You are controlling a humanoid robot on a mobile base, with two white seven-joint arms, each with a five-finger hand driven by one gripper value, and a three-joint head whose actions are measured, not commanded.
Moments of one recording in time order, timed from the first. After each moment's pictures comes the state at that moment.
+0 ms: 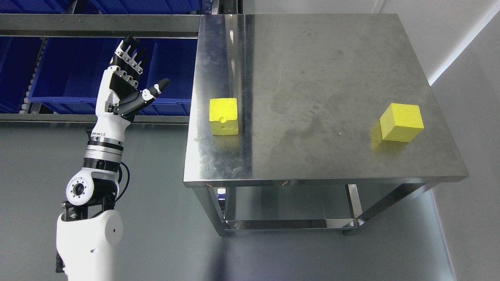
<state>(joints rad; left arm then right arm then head) -0.24 0.00 0.14 -1.68 0.29 -0.01 -0.28 0.00 0.00 -0.09 0.00 0.00 -0.10 -0.03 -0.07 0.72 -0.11</state>
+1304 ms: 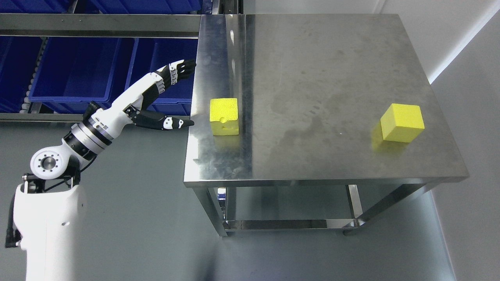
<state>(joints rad) -0.40 0.21 0.09 -1.58 0.03 -0.10 -0.88 0.00 0.00 -0.09 0.00 0.00 -0.10 -0.03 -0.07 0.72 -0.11</state>
